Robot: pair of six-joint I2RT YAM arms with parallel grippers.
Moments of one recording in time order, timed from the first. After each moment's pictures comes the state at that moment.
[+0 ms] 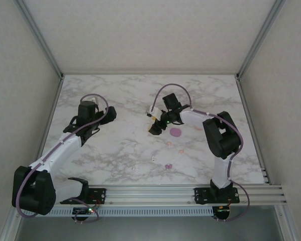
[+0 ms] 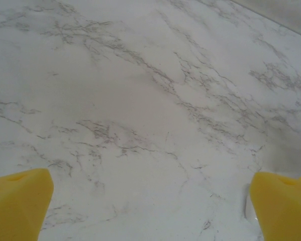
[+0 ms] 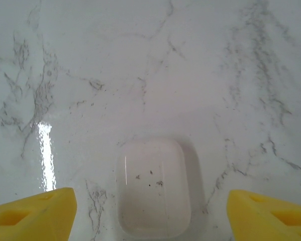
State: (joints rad) left arm -0.25 1.19 0.75 -0.20 -0.06 -0.49; right arm 0.56 1.95 1.25 -0.31 -0.55 -0.66
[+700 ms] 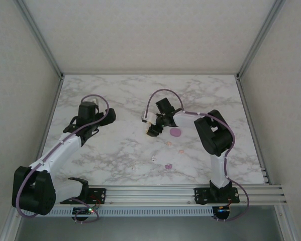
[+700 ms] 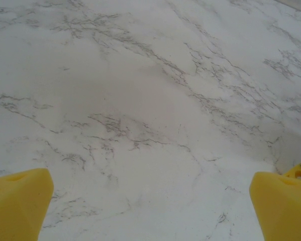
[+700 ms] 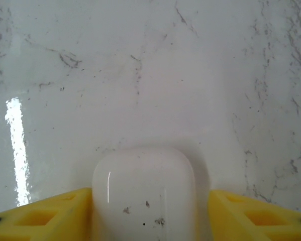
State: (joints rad) left arm -0.25 1.19 0.75 -0.24 -0.07 -0.45; right arm 0.61 2.02 1.23 -0.21 -0.42 -0.69
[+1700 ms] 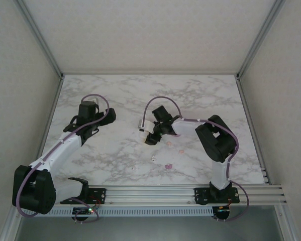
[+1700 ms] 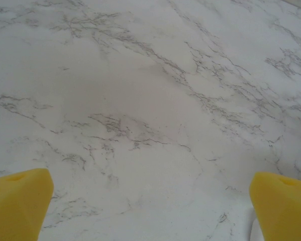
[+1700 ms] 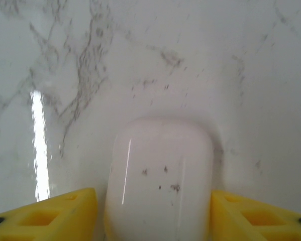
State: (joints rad) left arm -0.25 1.20 0.76 -0.25 -0.07 -0.45; right arm 0.70 1.93 1.11 -0.22 -0.40 -0.65
